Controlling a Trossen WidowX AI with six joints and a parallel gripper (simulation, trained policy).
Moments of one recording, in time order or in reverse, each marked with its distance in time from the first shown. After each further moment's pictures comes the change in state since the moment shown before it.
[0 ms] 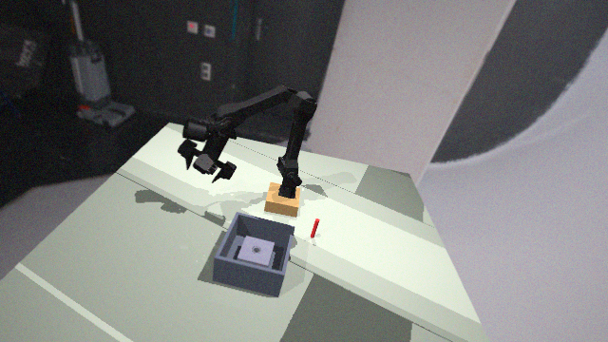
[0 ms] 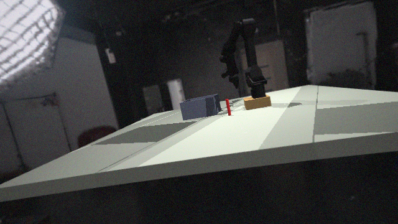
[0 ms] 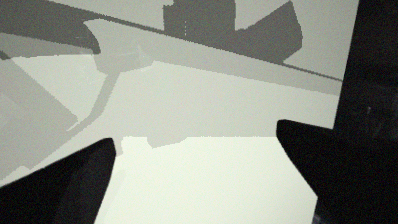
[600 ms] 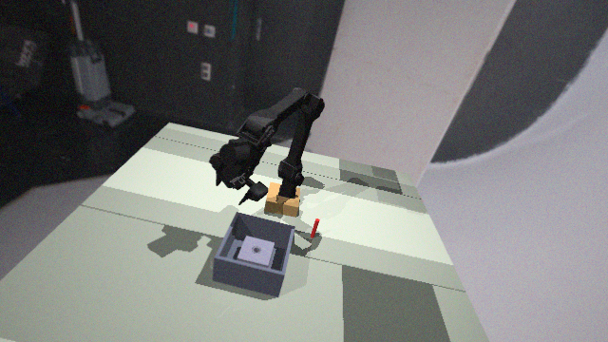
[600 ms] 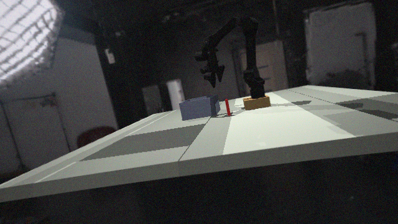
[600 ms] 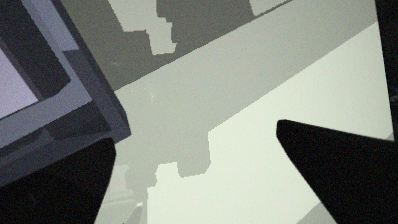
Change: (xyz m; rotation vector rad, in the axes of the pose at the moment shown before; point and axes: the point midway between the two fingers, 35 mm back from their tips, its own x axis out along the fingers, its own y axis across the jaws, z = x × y) arm -0.085 0.112 0.100 0.360 -0.092 0.047
